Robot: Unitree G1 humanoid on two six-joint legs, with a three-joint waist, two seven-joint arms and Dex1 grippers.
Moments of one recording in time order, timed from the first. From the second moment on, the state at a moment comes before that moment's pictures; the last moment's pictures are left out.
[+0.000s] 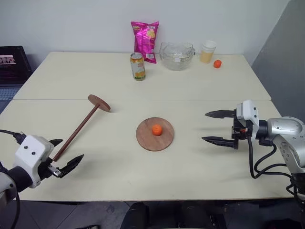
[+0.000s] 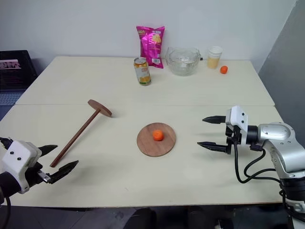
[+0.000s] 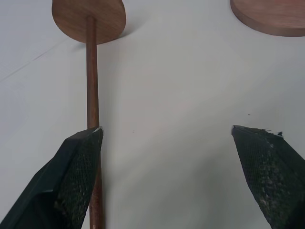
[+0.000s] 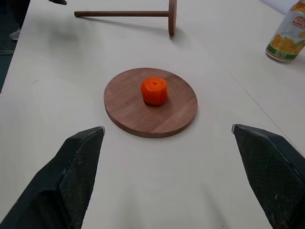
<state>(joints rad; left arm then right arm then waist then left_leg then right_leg) 0.42 0.81 0.67 -0.47 -0.40 0.48 -0.84 -0.37 -0.82 -0.02 -0.15 0.47 0.32 1.18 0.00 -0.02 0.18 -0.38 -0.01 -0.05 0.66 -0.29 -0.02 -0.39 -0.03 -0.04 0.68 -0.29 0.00</state>
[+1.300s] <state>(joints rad) 0.12 0.88 0.32 -0.51 -0.43 0.43 -0.96 -0.52 -0.50 0.27 -0.17 0.33 0.46 0.91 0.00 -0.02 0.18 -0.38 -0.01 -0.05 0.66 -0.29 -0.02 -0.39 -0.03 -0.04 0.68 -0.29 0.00</state>
